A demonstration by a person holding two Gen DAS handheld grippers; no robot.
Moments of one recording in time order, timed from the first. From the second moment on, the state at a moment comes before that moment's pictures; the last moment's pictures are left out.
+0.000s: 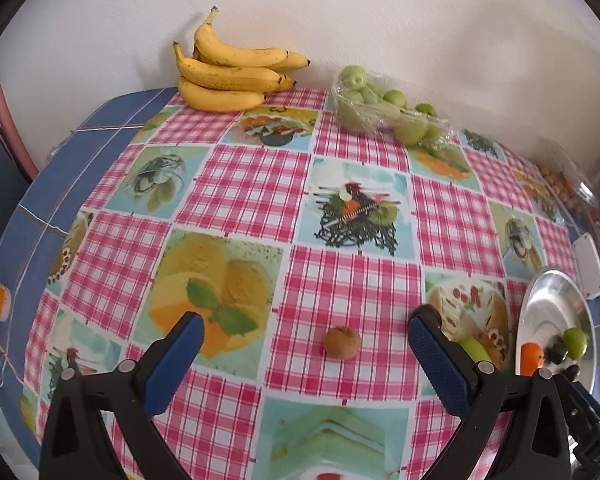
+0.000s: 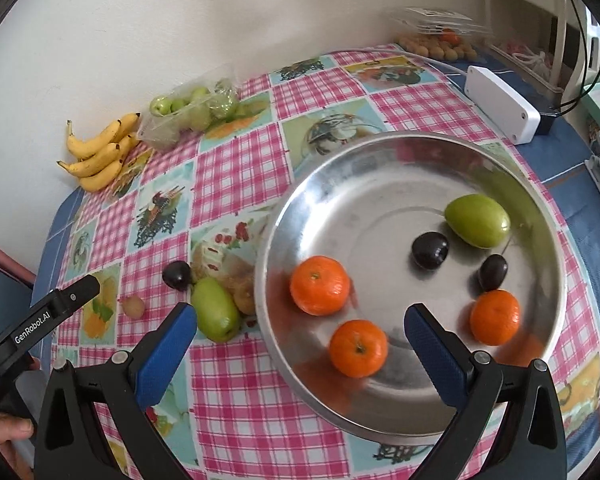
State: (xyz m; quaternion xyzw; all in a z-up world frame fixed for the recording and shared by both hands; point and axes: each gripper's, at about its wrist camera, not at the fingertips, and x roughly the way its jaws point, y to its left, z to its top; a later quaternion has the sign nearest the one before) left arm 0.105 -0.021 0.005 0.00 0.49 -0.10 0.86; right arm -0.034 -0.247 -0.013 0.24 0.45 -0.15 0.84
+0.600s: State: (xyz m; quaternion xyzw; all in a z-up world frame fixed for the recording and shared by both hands) left arm 0.117 -0.006 -0.006 -0.01 0.53 -0.13 0.84; right arm 0.008 -0.202 -0.014 0.24 0.47 -0.08 0.84
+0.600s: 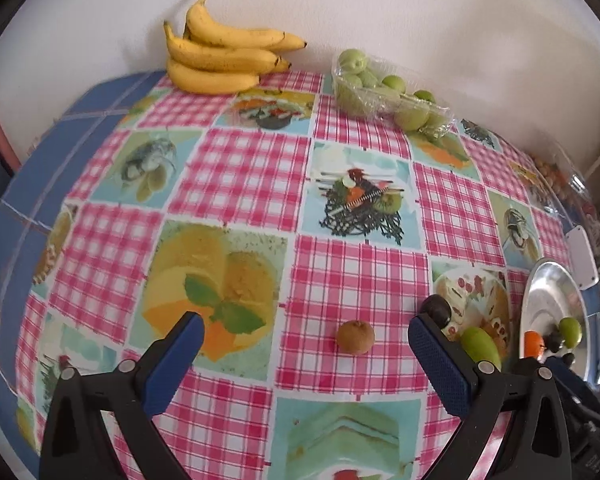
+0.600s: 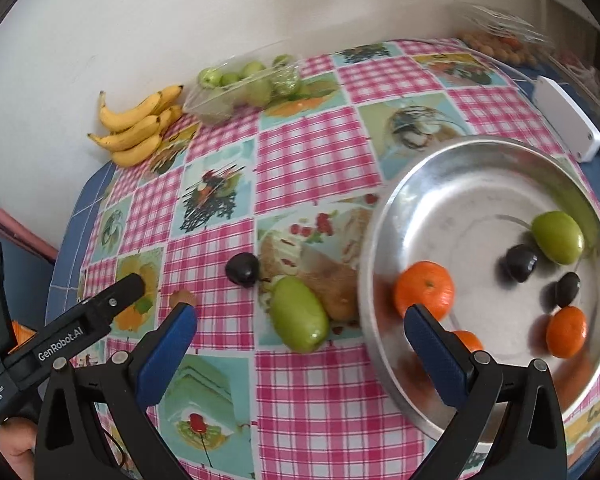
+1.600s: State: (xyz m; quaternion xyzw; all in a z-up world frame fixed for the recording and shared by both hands) left arm 0.122 -0.032 -0.032 -0.03 0.57 -0.17 0.81; right arm 0.037 -0.180 -0.037 0.15 0.53 -0.07 0.83
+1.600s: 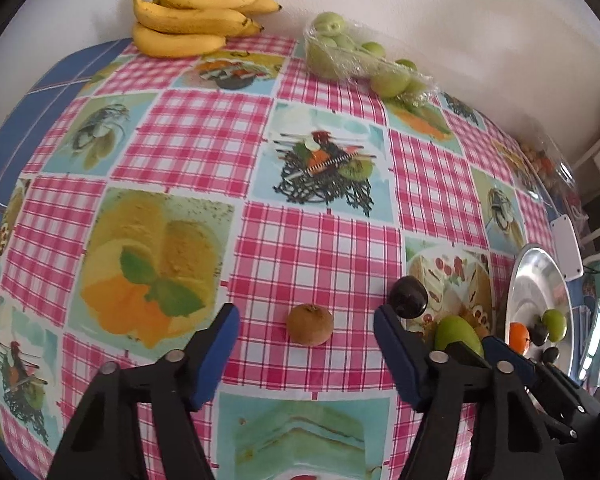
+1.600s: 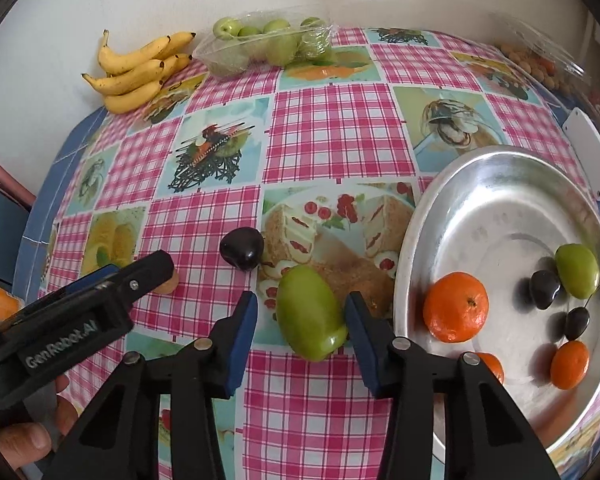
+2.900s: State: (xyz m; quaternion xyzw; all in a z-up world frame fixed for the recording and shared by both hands) left arm 0.128 -0.016 -0.049 -0.08 0.60 -0.14 0.78; right arm 0.048 -0.134 -0.046 0.18 0.56 0.03 0.81
